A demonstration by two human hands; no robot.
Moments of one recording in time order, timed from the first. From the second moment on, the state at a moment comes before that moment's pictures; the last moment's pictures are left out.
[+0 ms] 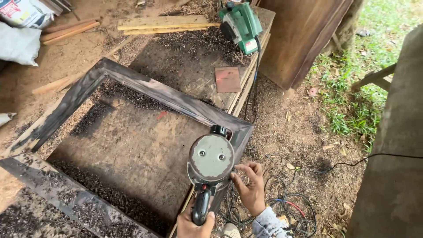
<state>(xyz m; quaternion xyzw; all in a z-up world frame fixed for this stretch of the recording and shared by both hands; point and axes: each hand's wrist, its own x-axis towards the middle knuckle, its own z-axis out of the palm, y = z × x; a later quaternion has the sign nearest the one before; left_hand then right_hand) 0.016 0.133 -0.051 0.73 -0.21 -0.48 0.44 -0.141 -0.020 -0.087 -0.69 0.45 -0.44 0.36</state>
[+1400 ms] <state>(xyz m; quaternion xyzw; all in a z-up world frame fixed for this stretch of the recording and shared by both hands) 0.035 0.253 -0.053 0.74 -0.24 -0.43 0.45 -0.140 0.088 -0.065 -0.68 0.45 -0.42 0.40</state>
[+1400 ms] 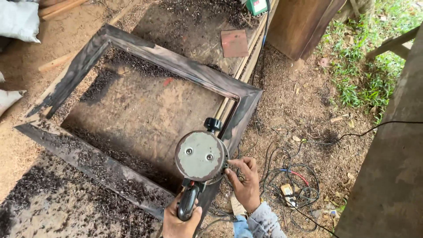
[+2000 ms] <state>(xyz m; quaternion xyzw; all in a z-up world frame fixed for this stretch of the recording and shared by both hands) 0.052 0.300 -0.056 0.75 -0.22 -0.47 0.42 -0.133 0.209 -0.113 -0.76 0.36 -0.36 0.41</state>
